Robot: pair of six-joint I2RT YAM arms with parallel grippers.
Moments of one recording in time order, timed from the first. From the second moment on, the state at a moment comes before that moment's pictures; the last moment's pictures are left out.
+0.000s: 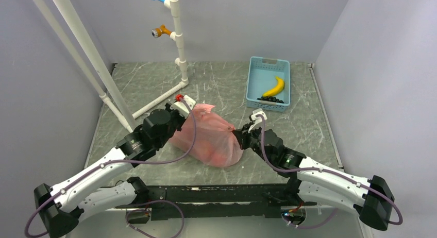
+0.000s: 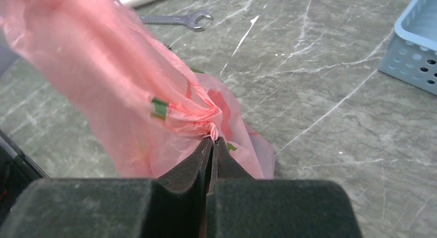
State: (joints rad) left arm -0.83 0.92 0.85 -0.20 -0.41 0.24; right arm 0.97 0.83 0.46 0.12 0.32 0.32
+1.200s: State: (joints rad) left arm -0.83 0.87 0.81 -0.14 -0.44 0.24; right arm 1.16 1.39 0.96 0.05 0.59 -0.10
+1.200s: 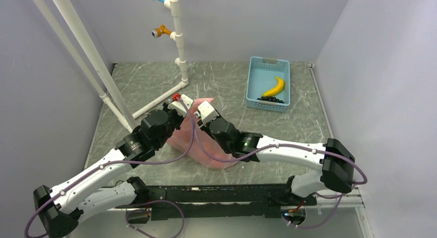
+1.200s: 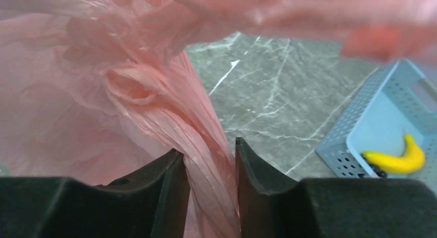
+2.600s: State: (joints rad) left arm -0.82 0.58 0.96 -0.54 -0.14 -0.33; right arm 0.92 0.81 0.76 -0.02 0.07 0.16
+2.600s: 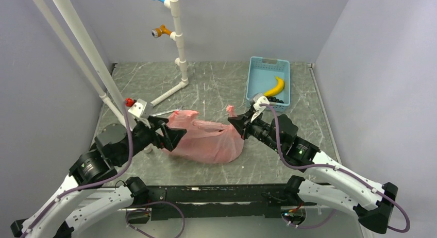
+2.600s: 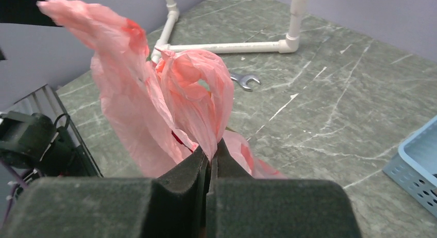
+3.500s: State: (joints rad) left arm -0.83 1.11 1.45 -0.86 -0.10 -0.26; right arm 0.91 0.82 0.76 -0.02 -0.04 0.17
